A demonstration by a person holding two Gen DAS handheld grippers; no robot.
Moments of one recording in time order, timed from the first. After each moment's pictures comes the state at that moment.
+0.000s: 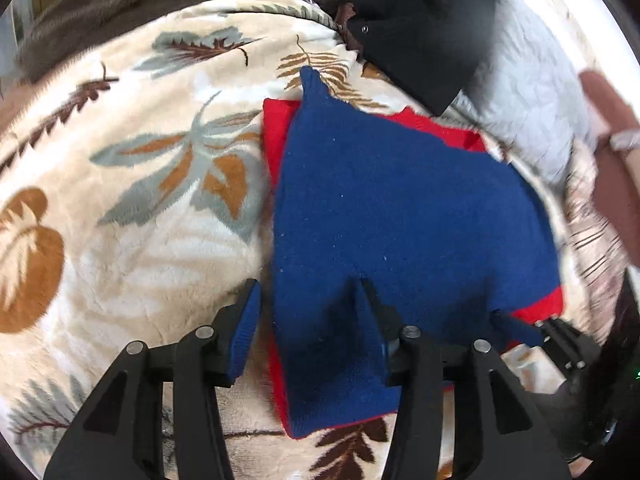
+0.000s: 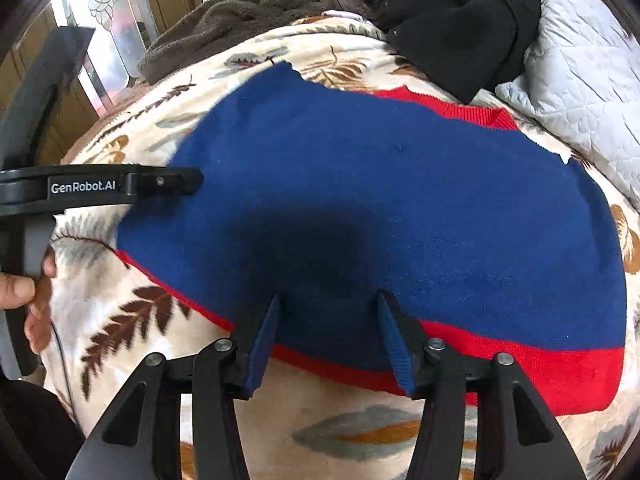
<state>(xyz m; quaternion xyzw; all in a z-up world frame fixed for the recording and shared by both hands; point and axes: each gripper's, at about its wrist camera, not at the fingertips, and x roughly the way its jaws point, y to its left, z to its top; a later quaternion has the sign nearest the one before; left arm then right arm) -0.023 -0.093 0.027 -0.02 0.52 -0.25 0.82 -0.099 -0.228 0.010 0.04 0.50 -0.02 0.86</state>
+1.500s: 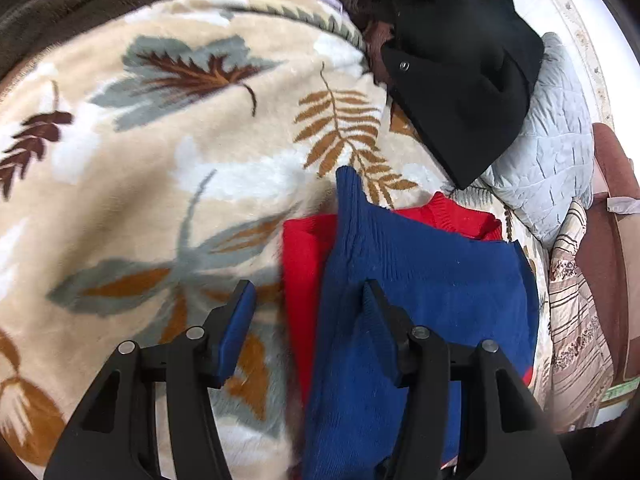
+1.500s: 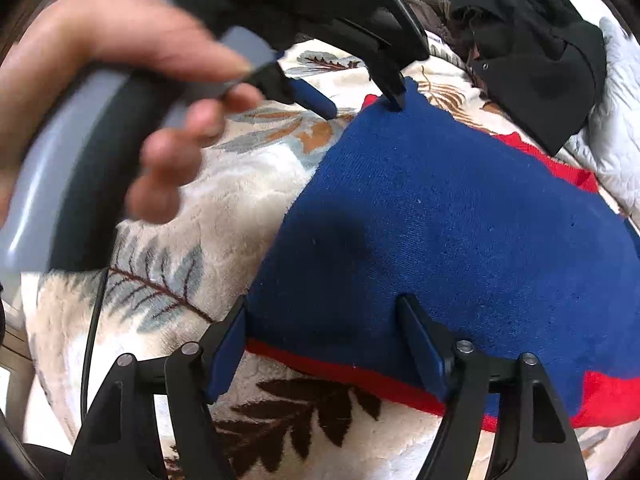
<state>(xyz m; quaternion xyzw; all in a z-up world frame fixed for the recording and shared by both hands) 0.094 -0.112 0.018 -0.07 0.57 -0.26 0.78 -0.051 -0.108 -0.009 -0.02 0.48 0.00 0.88</state>
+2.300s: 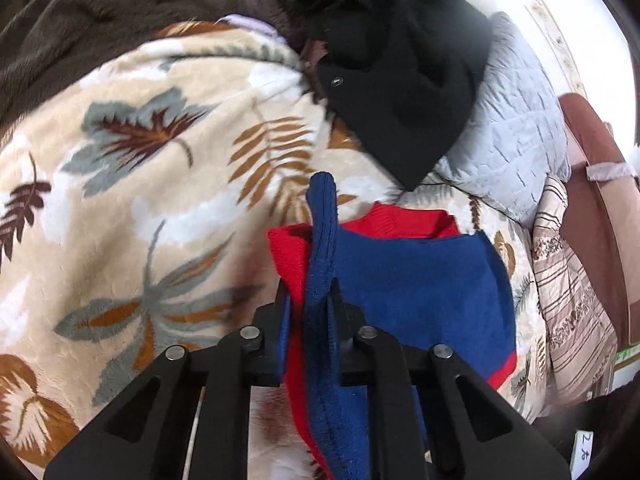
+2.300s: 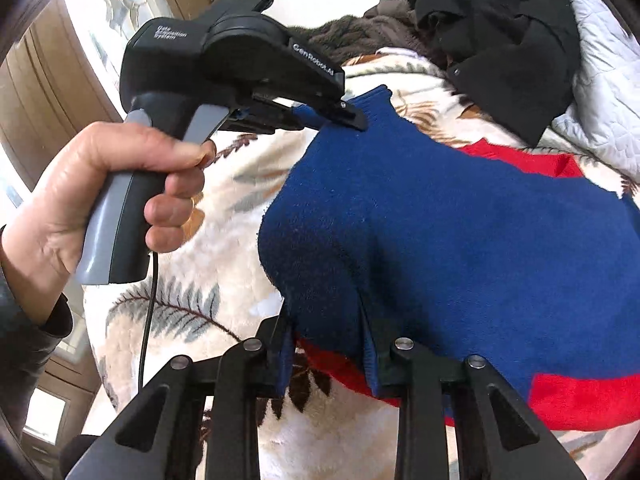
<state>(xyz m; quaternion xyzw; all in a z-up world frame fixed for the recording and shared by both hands) 0.079 -0.142 0.075 -0.04 0.53 -0.31 0.79 -0.072 -0.170 0.049 0.10 0.45 0.05 0.89</state>
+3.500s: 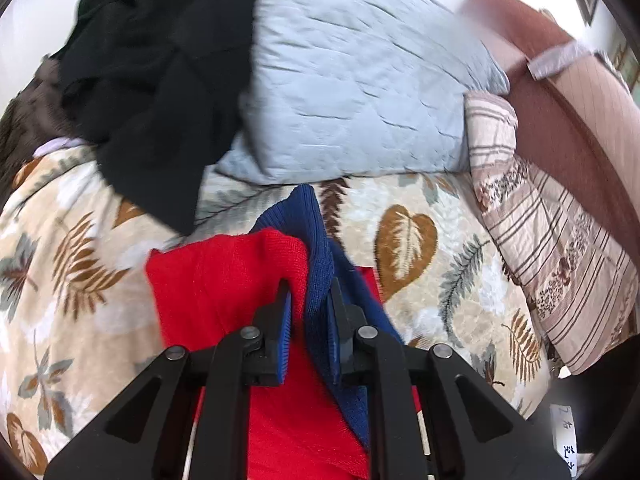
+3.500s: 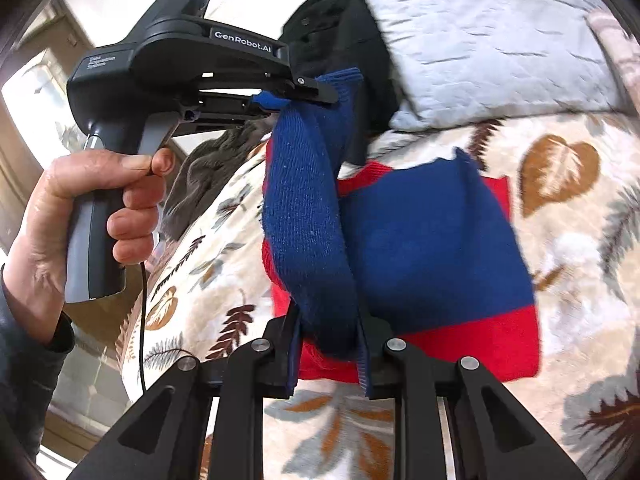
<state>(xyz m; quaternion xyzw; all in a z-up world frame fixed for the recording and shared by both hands) -0.031 -0.395 0.155 0.12 0.47 -0.40 0.78 -0.192 -0.376 0.075 0.28 0.35 -0.02 0.90</state>
